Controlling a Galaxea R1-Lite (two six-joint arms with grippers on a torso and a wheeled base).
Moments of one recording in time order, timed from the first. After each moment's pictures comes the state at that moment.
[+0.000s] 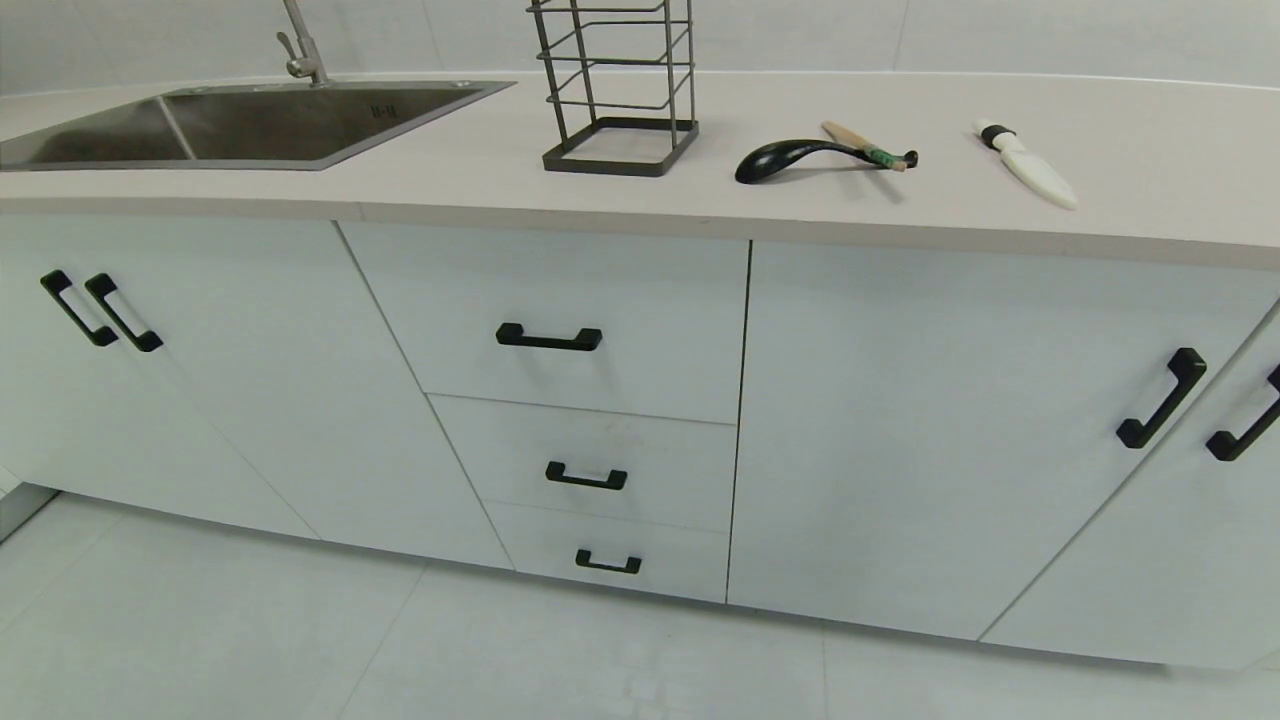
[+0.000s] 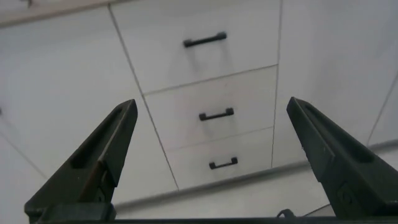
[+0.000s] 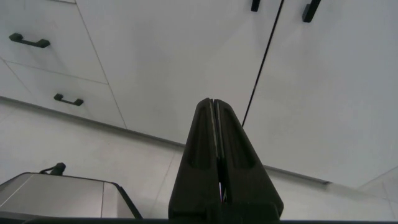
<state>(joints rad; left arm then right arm) -0.02 0.15 -0.19 -0.22 -0.39 0.21 0.00 0.00 0.00 -0.01 0.09 -0.07</state>
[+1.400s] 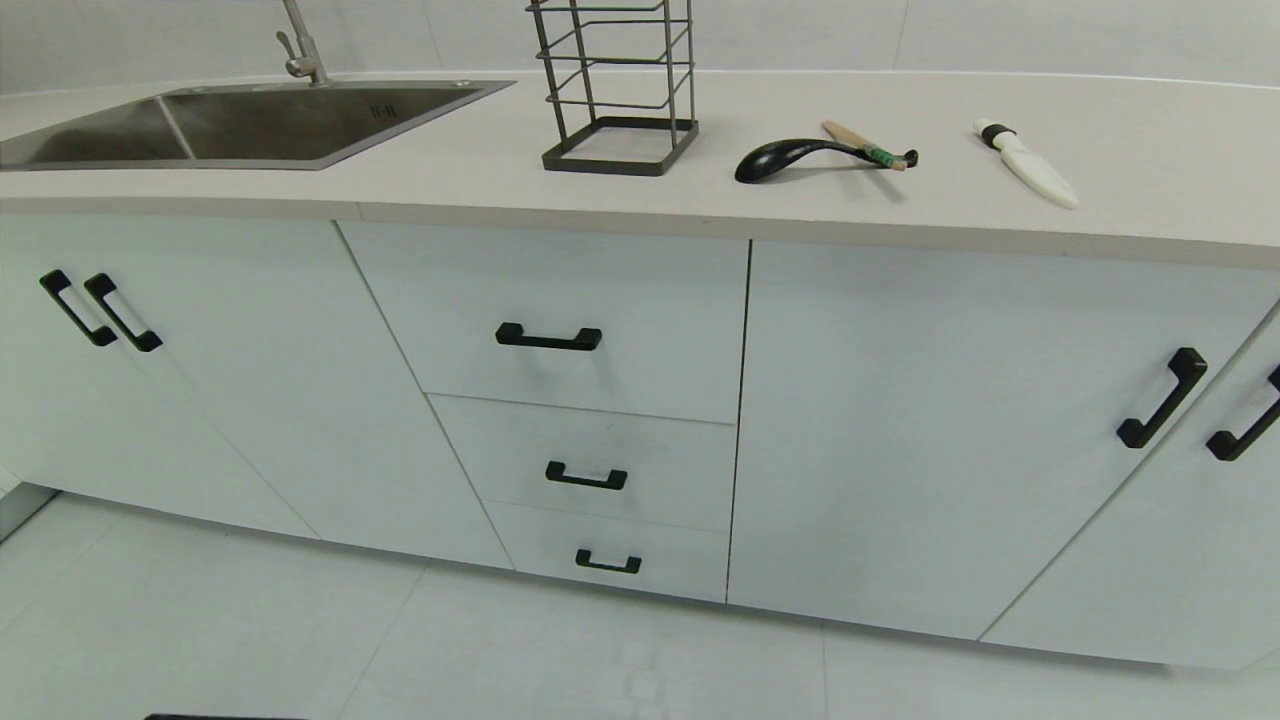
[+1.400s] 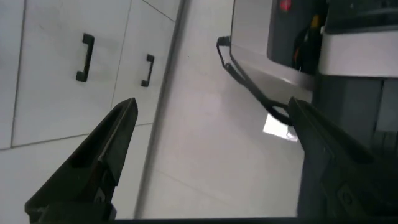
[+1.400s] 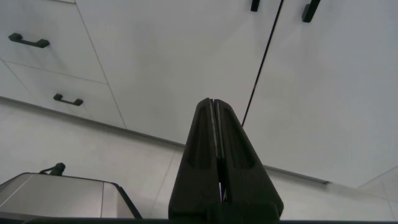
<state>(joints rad) -0.40 0.89 -0.52 0.44 -0.33 1.21 0.00 0.00 0.00 -0.01 0.09 -0.07</state>
